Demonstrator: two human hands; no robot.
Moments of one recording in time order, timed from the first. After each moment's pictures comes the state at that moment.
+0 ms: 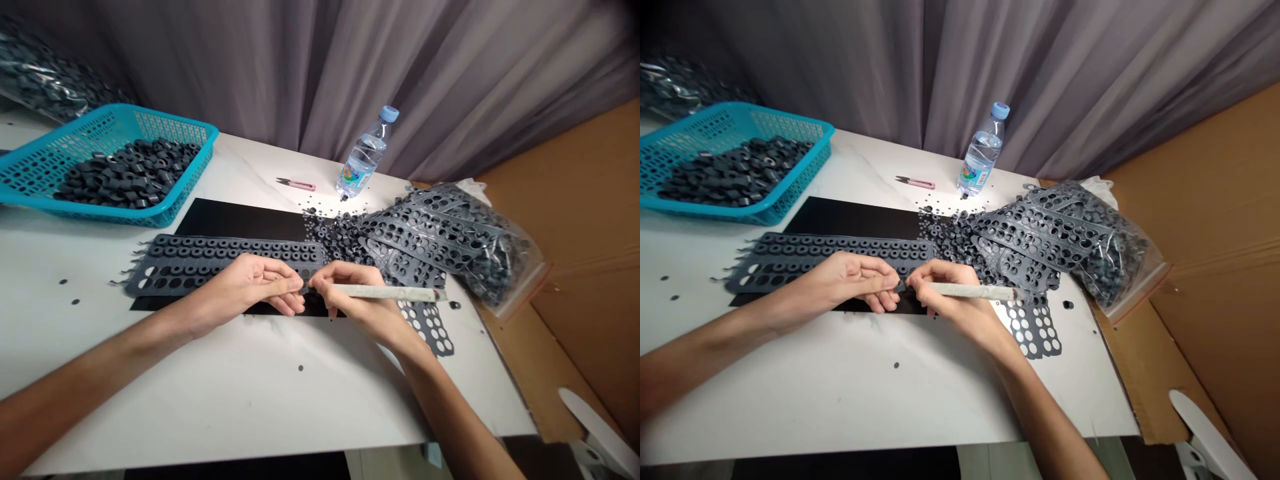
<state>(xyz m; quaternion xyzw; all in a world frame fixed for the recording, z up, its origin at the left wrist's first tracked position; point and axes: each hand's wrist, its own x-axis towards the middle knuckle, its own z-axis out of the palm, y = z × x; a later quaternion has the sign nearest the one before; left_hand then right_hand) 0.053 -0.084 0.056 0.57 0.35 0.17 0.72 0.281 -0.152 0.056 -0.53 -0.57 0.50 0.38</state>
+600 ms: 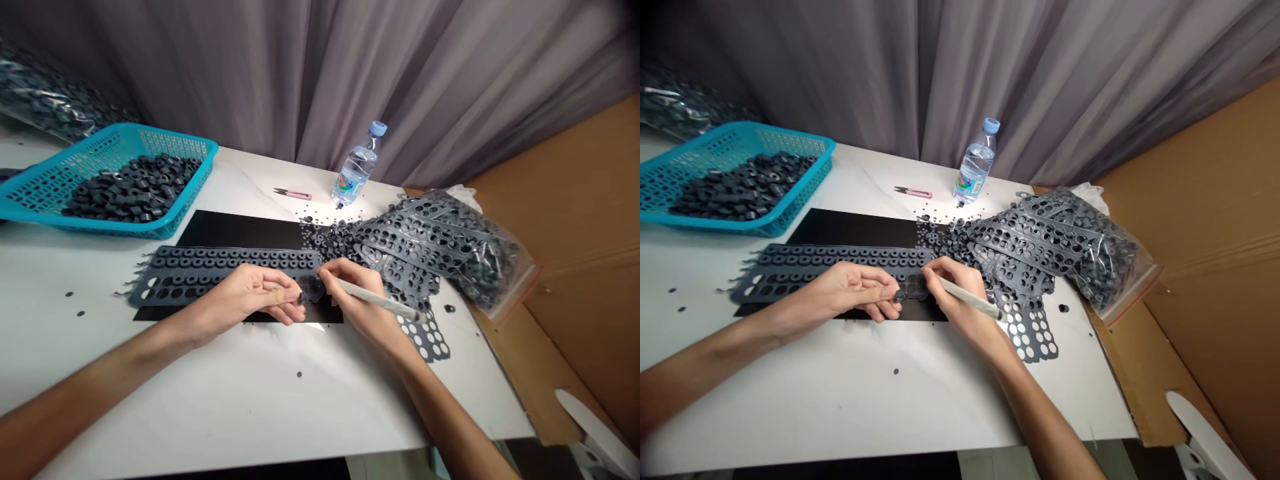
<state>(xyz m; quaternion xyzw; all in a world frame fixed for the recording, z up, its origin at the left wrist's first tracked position) 0.051 -0.083 0.048 0.55 0.32 0.16 0.75 0.286 -0.144 0.044 -0.60 -0.63 0.31 0.38</state>
